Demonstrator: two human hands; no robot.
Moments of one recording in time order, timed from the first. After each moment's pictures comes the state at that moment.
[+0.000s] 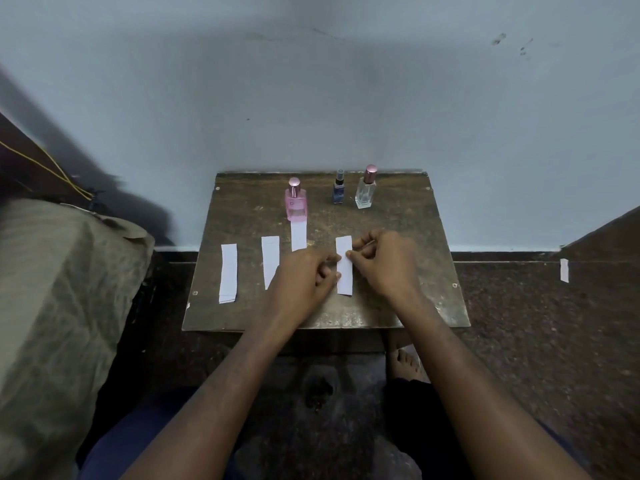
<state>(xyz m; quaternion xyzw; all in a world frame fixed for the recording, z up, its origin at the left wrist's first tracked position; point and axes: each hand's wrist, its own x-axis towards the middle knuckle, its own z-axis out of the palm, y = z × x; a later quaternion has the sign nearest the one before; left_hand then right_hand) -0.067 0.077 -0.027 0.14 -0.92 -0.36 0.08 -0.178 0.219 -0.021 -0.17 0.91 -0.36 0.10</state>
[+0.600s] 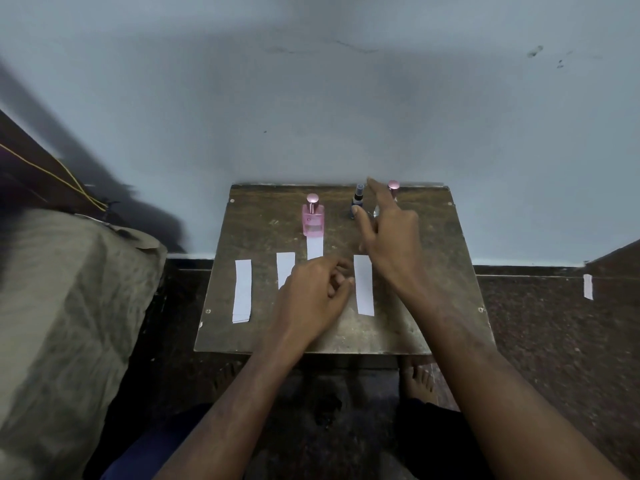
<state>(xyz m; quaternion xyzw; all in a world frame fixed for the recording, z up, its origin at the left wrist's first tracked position) -0.072 0.067 -0.020 0.18 -0.91 -0.36 0.09 -0.216 0.162 -0.003 -0.26 0.88 -0.39 -0.05</state>
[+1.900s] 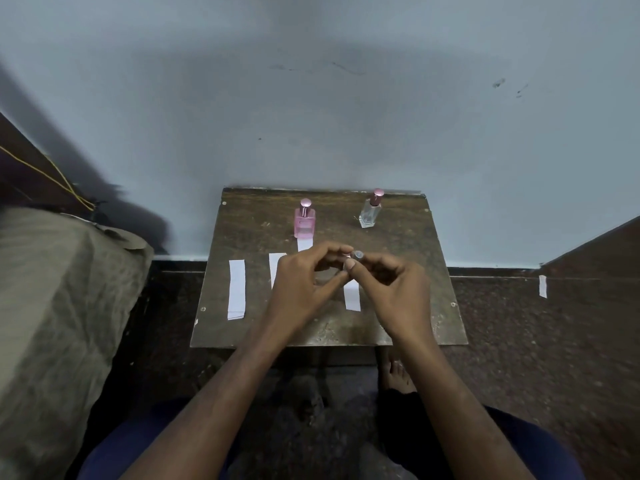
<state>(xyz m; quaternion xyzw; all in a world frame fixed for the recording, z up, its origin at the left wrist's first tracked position) -0.062 0.062 0.012 0.07 -0.83 -0.51 0.21 -0.124 0.218 0.032 -0.11 0.79 -0.59 0.10</state>
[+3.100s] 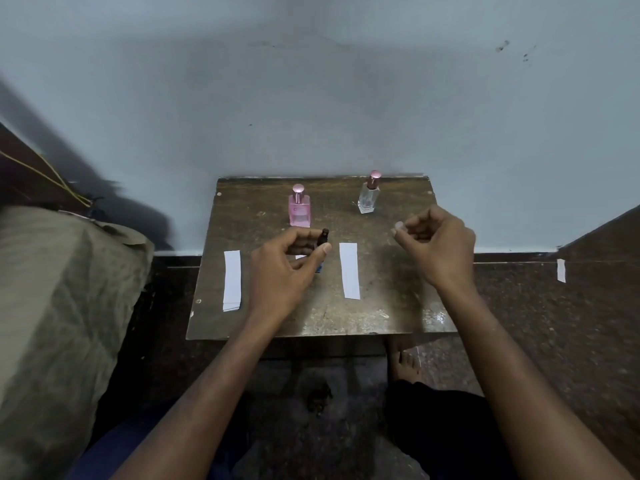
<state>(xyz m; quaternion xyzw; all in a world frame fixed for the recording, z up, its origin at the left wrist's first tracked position) -0.057 0.062 0.006 0.22 -0.79 -0.52 0.22 -0.207 0.262 0.011 -0.12 0.87 -0.48 -0.01</state>
